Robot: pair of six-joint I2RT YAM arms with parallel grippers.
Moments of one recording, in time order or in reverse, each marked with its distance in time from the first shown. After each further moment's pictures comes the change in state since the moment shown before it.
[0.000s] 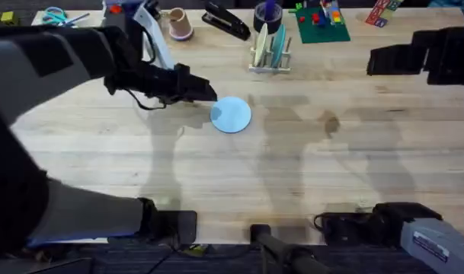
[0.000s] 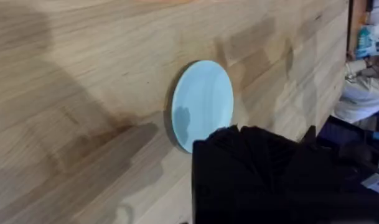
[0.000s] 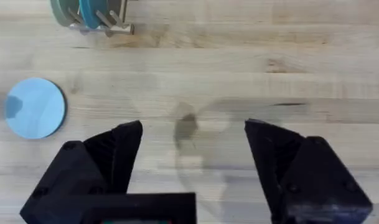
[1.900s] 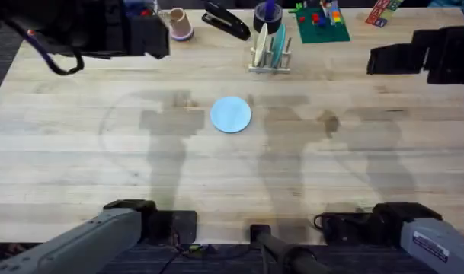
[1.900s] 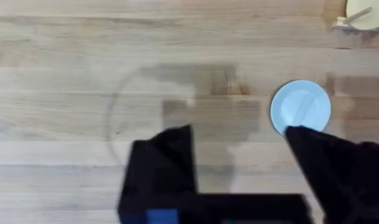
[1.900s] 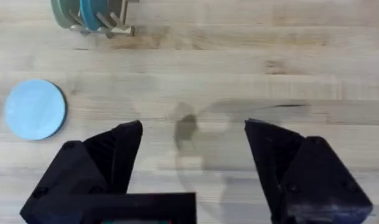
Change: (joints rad) left arm -0.063 -0.350 0.496 -0.518 -0.874 -0.176; right arm 0.000 0.000 -0.001 0.006 0.000 0.000
